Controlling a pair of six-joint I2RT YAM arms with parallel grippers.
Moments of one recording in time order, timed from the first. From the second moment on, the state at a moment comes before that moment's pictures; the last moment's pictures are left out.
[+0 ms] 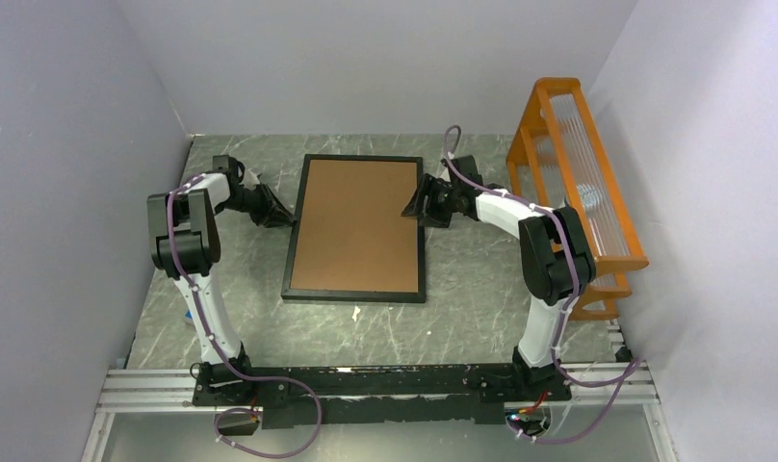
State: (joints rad) left arm 0.15 2.13 1.46 -0.60 0.72 -0.49; right arm 0.31 1.90 1.22 -0.16 -0.44 0.65
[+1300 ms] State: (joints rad) left arm 0.01 1.94 1.17 -0.50 0.66 -0.54; right arm 0.36 1.97 1.30 -0.29 -0.36 0.70
